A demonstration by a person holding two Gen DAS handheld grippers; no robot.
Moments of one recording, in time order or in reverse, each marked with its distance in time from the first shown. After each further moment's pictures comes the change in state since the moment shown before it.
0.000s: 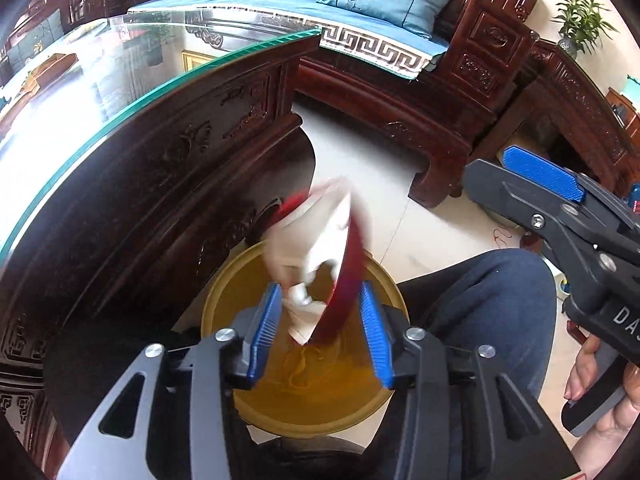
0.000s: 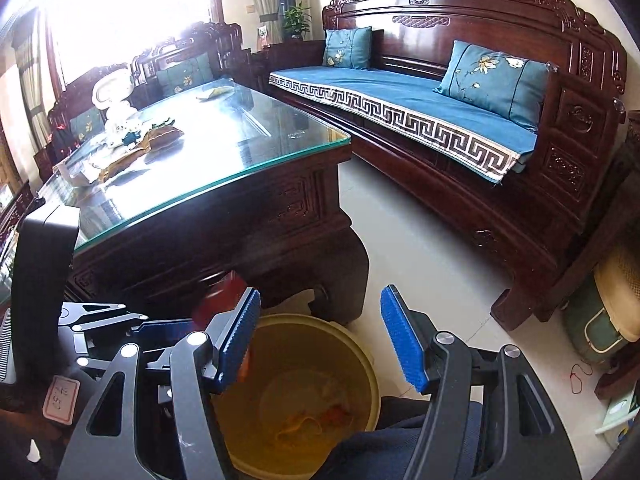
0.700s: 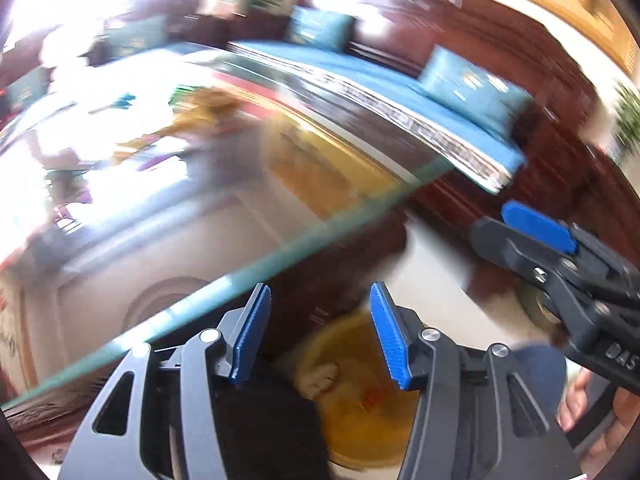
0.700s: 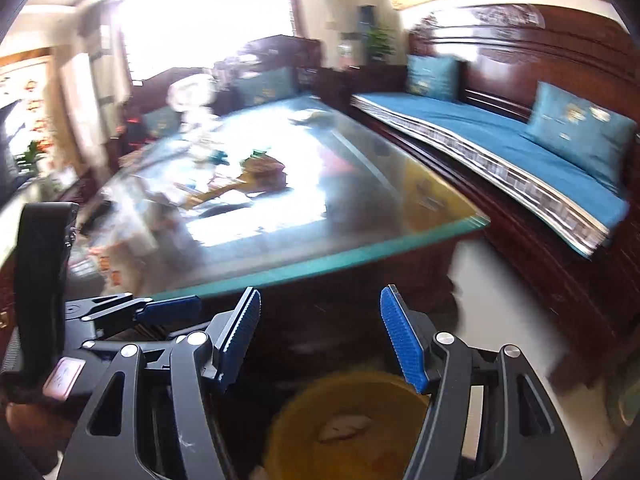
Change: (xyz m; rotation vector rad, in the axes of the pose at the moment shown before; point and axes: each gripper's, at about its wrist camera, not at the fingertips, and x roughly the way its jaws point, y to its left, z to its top) left arm -0.105 0.102 0.000 -0.266 -0.293 0.230; right arm 0.017 0.099 0.075 -0.140 -0.075 0.321
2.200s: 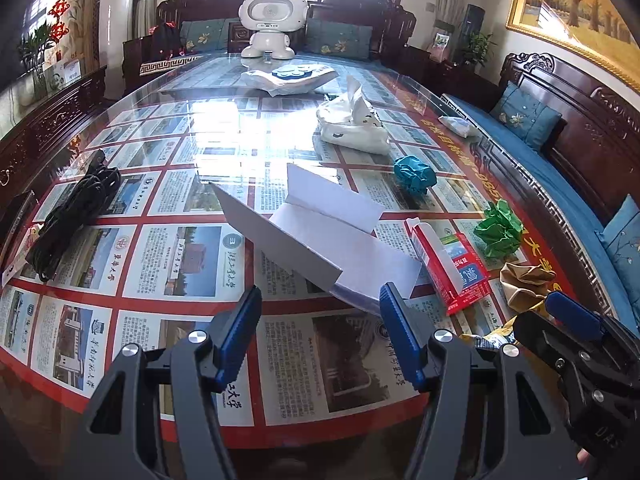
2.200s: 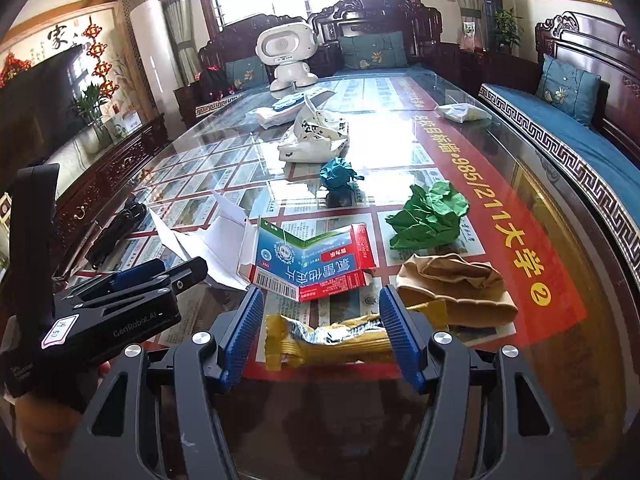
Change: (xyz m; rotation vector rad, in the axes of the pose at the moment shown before) left arm 0.029 0.244 0.118 -0.435 -0.103 0.443; right arm 0.223 0.123 0.137 -0.190 0.164 0.243
